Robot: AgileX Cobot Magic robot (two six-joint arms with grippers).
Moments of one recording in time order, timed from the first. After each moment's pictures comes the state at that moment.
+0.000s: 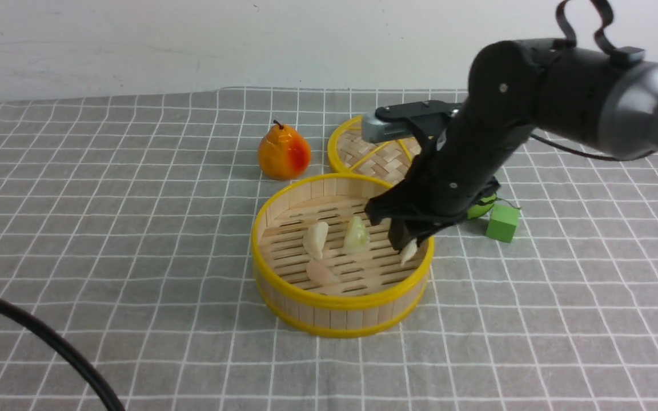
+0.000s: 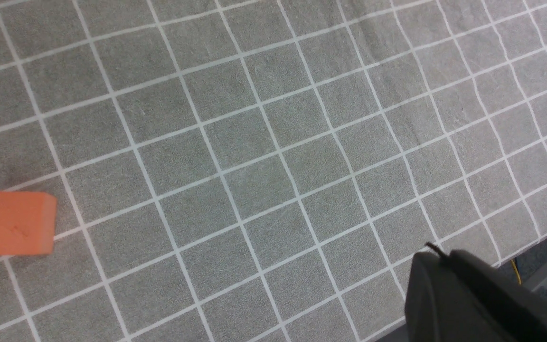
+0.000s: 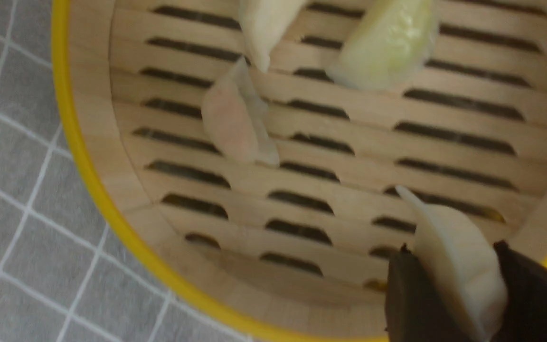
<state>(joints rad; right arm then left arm) 0.47 1.99 -1.71 0.20 0.96 0.01 -0.53 0.69 -0.78 -0.17 1.10 -0.18</state>
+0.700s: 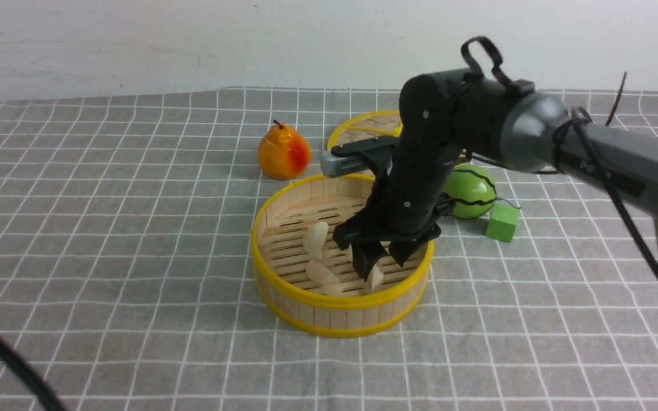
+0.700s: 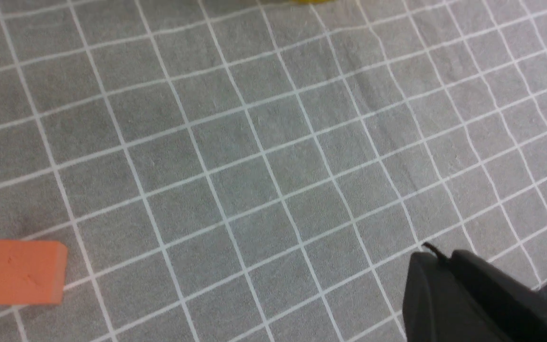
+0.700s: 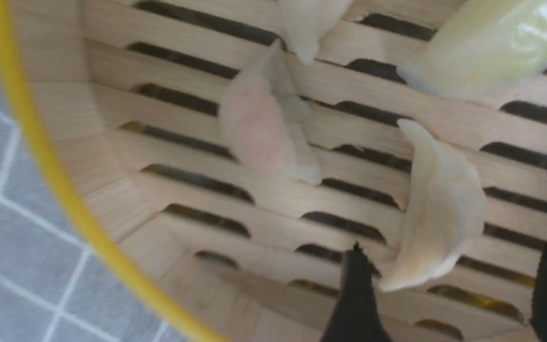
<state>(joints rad) 0.50 2.14 -1.90 0.20 1.11 -0.02 -0.53 0.56 -0.72 -0.15 0.97 -0.18</state>
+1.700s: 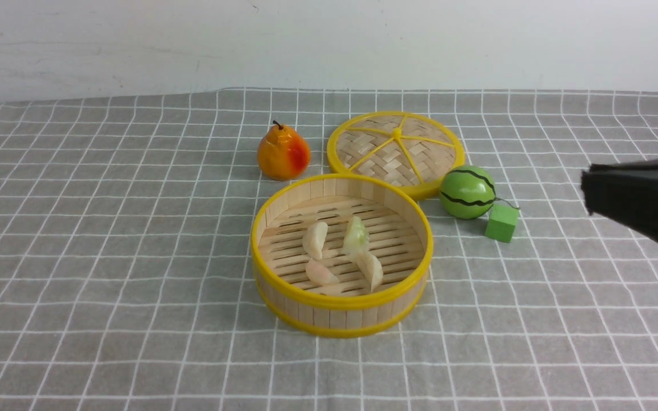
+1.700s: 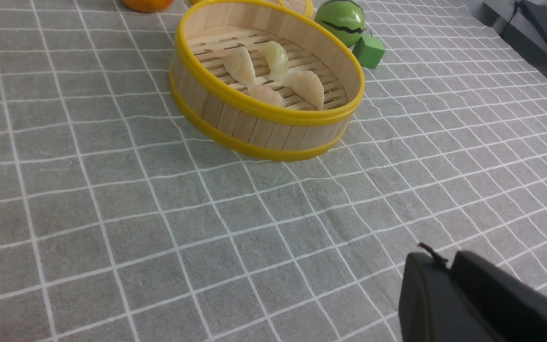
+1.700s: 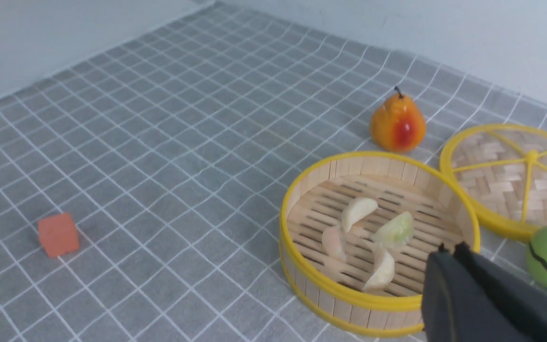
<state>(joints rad) 0.50 0.76 -0.87 0.43 0.52 -0.37 -0.53 0.14 -0.45 -0.13 0.72 -0.22</state>
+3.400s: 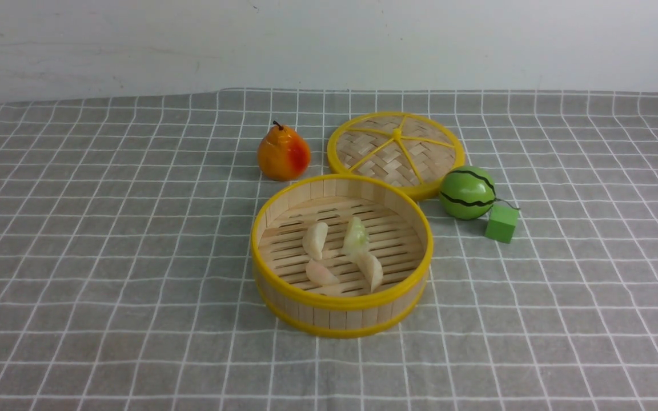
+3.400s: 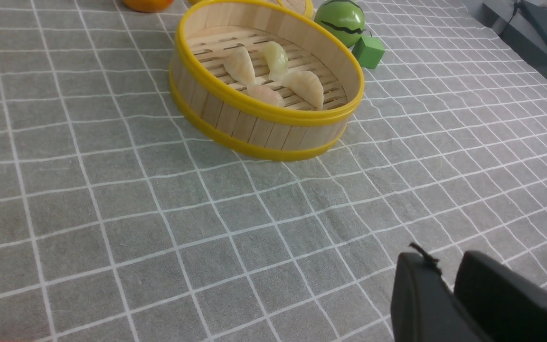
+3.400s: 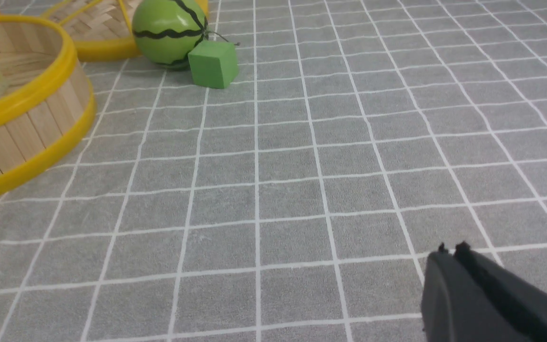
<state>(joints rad) -0.02 -0.01 0.02 -0.04 0.37 0.17 -0.53 0.14 -0.45 -0.13 0.72 -0.22</state>
